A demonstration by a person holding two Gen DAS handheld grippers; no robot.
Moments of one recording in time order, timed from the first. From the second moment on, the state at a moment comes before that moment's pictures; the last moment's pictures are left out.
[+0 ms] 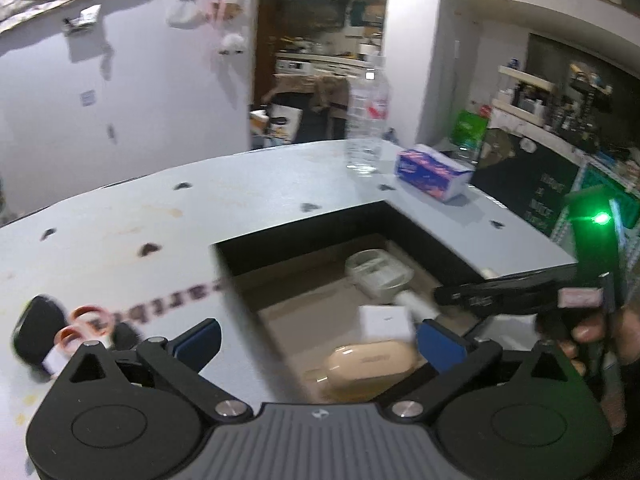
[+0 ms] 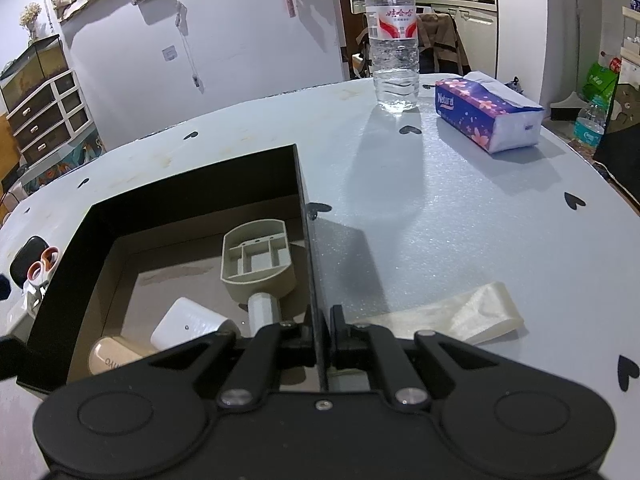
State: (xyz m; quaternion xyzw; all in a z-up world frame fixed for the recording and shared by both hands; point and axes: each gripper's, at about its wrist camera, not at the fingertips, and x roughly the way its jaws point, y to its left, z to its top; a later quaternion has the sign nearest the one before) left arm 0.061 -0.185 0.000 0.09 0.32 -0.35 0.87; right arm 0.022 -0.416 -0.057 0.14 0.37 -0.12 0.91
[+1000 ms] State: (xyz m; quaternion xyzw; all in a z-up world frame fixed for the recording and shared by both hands) left arm 0.130 -0.081 -0.057 -0.04 0.39 -0.10 0.91; right arm 0.021 -0.416 -0.057 0.14 0.37 -0.12 0.91
